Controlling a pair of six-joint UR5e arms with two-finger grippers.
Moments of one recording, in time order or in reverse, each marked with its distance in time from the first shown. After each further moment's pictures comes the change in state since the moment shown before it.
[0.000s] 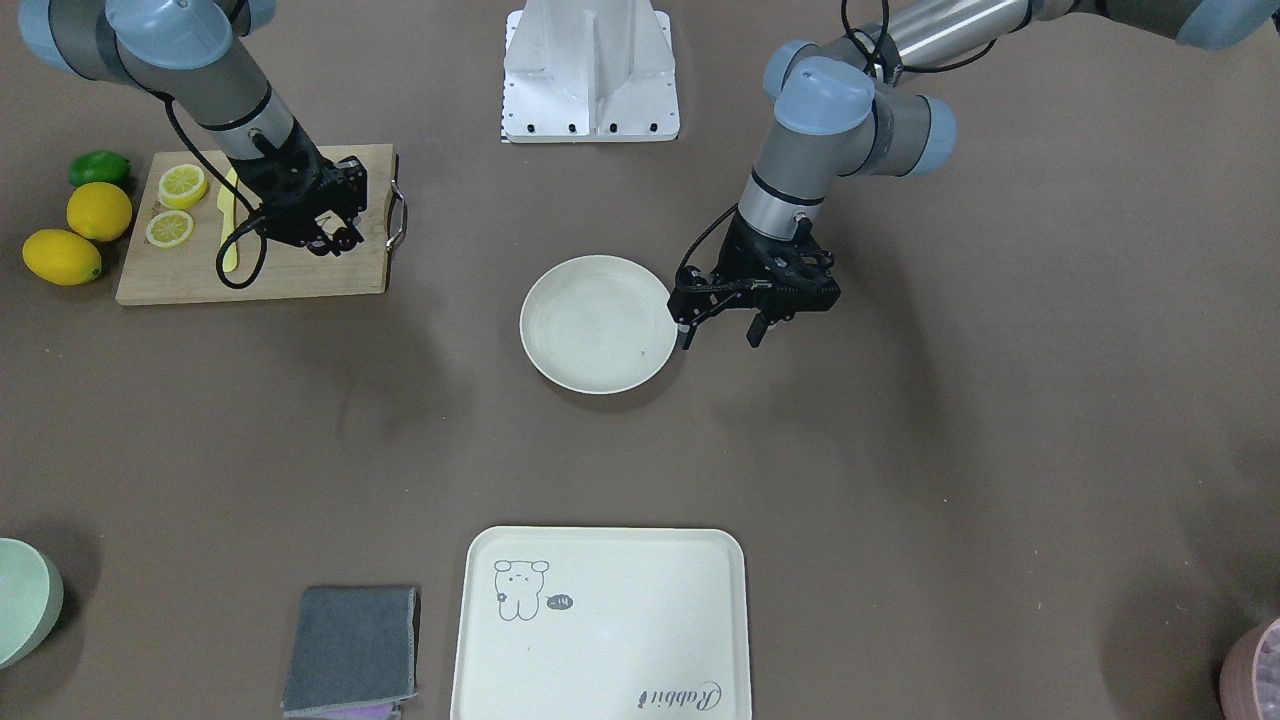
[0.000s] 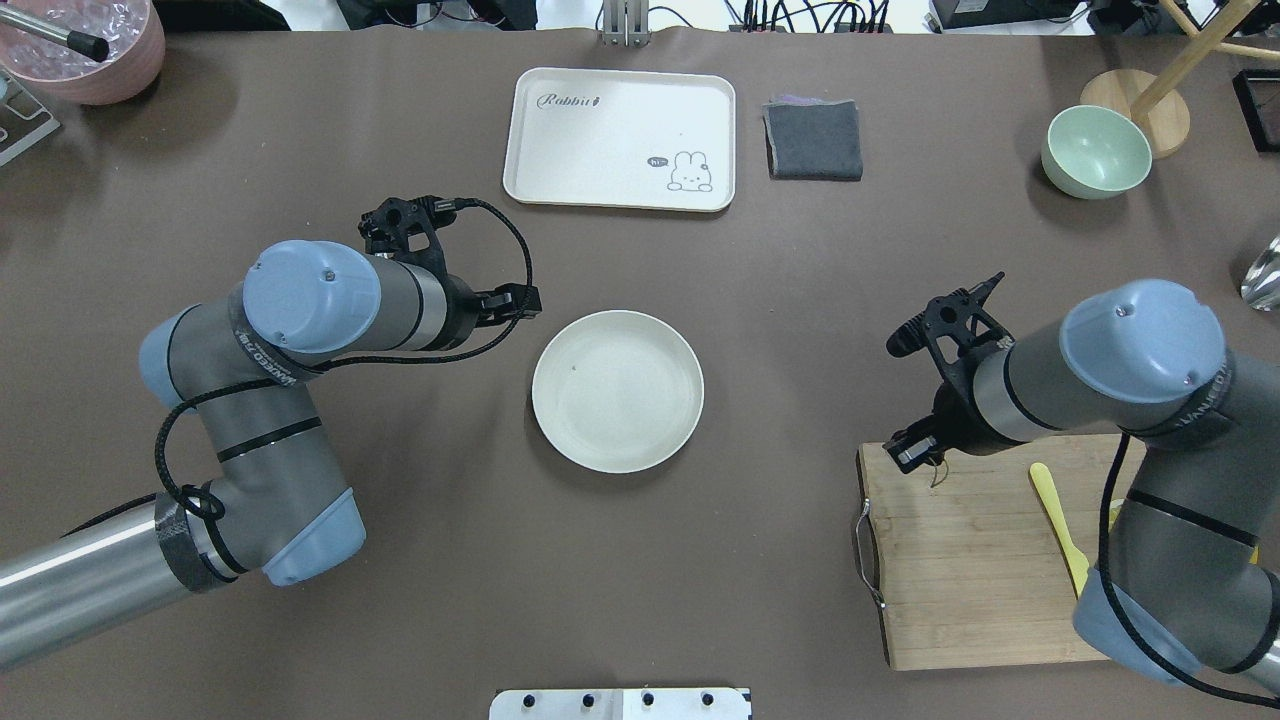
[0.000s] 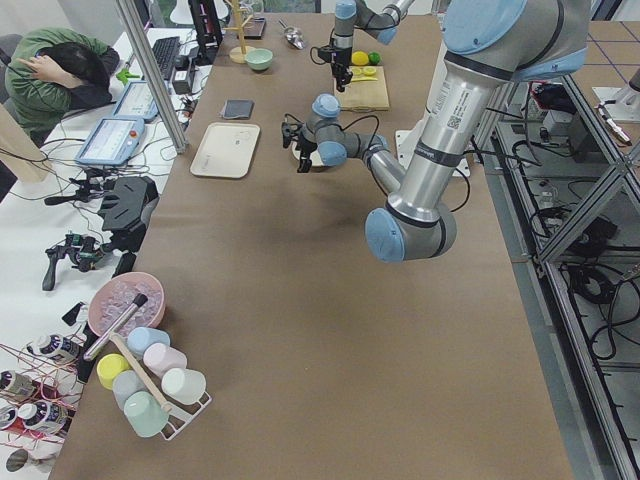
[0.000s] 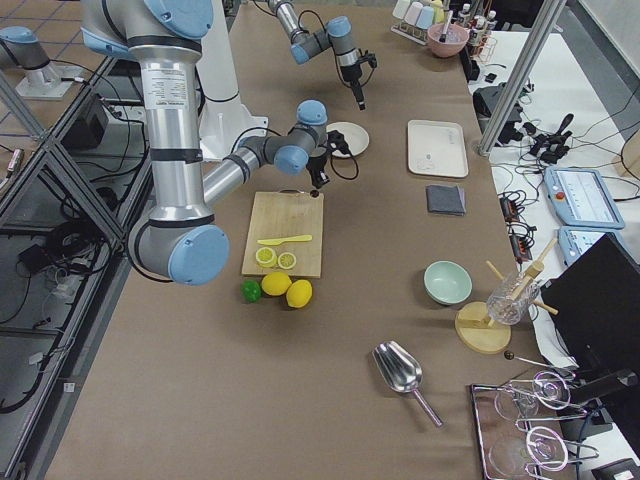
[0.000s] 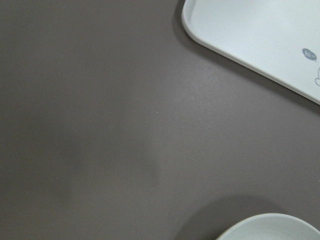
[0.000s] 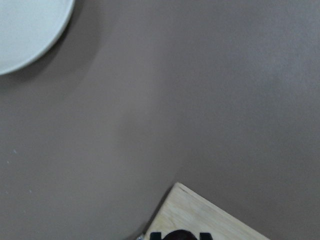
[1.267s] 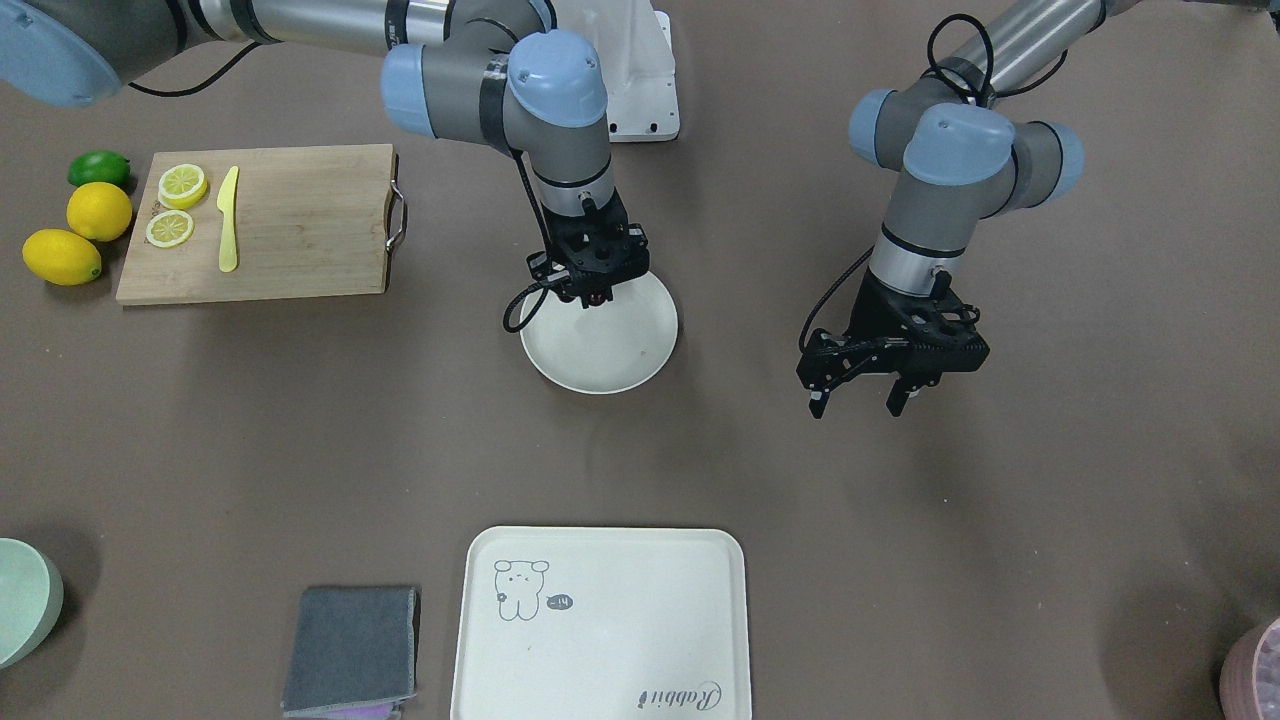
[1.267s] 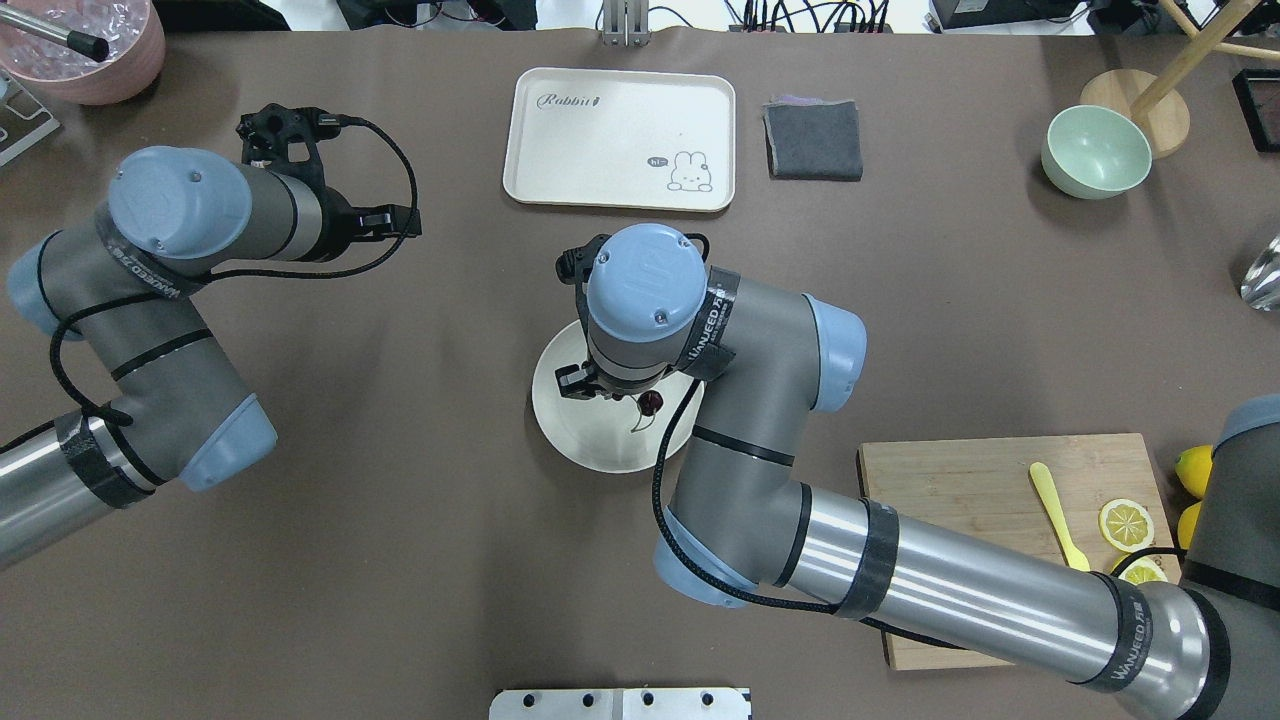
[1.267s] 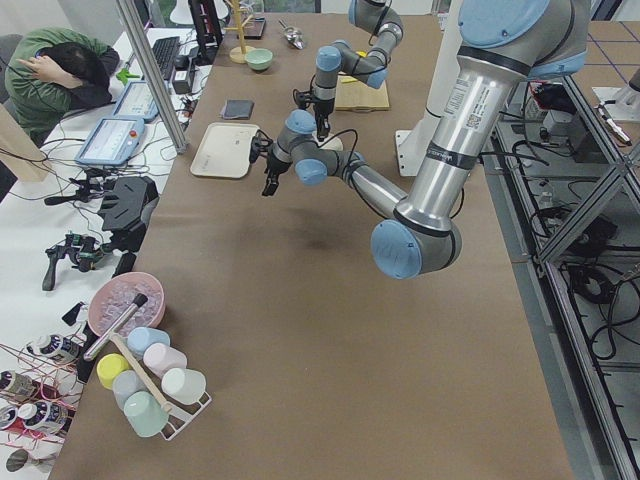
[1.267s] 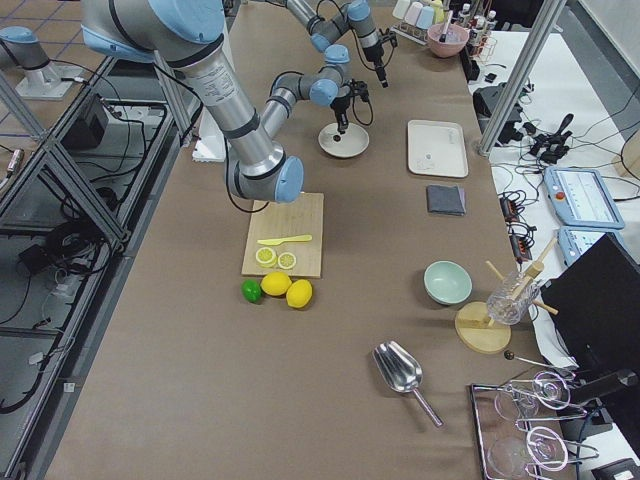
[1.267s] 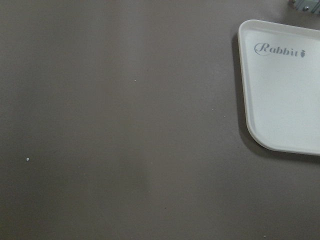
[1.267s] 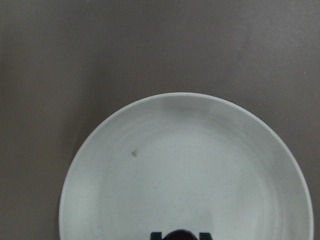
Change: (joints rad) left arm -0.165 0.086 0.031 -0.023 -0.005 0.174; right arm -0.133 0.666 -0.530 -0.134 -0.180 0.345
